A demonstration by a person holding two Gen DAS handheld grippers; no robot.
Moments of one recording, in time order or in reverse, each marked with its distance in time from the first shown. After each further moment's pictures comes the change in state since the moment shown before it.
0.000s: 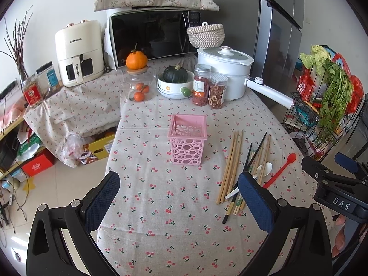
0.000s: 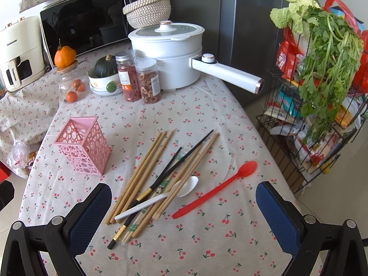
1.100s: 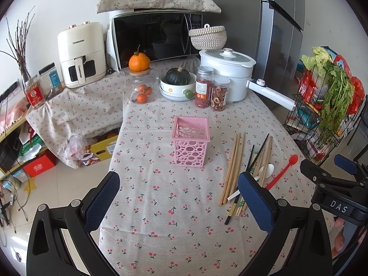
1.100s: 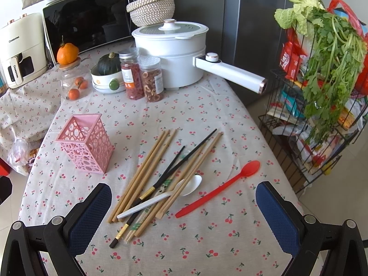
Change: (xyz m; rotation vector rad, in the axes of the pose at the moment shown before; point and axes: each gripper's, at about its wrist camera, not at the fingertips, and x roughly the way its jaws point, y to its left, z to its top) left arm -0.006 0.006 0.001 -0.004 -0.010 0.007; right arm 0.002 0.005 -0.001 -0.009 0.002 0.001
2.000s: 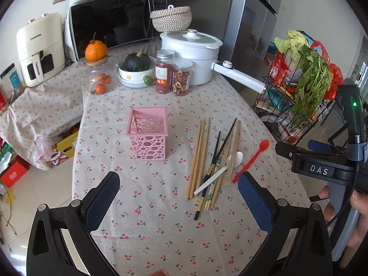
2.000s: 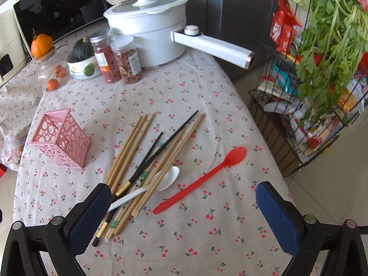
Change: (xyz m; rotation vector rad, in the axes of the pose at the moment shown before) left arm 0.033 -0.035 0.024 0.088 0.164 -0.228; right arm 0.044 -0.047 0.032 0.063 0.224 -0.008
